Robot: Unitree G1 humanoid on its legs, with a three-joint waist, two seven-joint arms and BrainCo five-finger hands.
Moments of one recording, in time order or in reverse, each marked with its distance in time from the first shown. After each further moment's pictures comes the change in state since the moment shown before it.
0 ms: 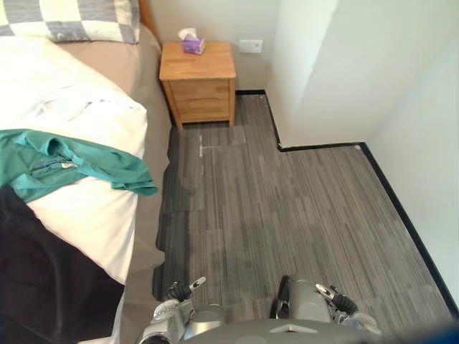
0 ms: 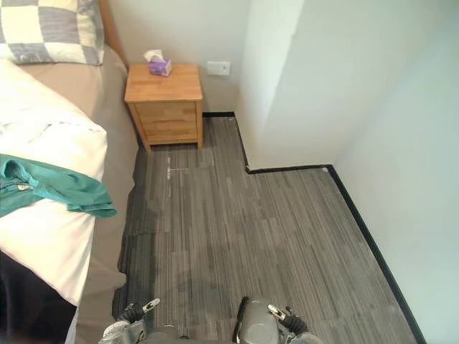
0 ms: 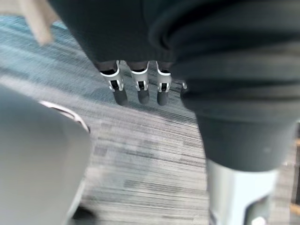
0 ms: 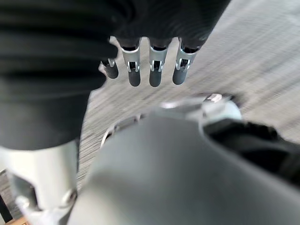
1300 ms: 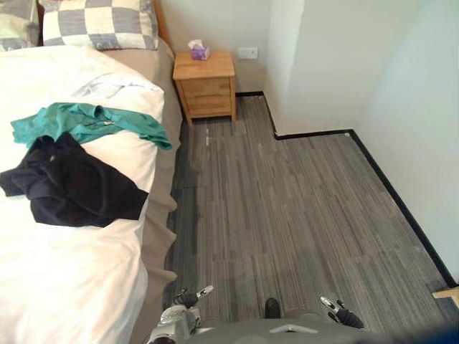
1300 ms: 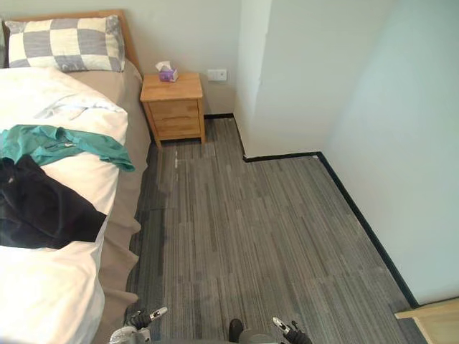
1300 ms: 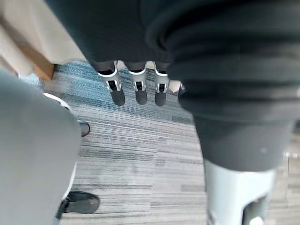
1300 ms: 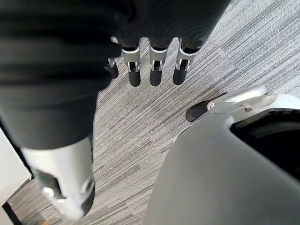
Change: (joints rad) left arm 0.020 -0.034 0.001 0.065 0.062 -0.016 -0.019; right arm 0.076 0.039 -0.073 0.049 0.002 -0.084 -0.009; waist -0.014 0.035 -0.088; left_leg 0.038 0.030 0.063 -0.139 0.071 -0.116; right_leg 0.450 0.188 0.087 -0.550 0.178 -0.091
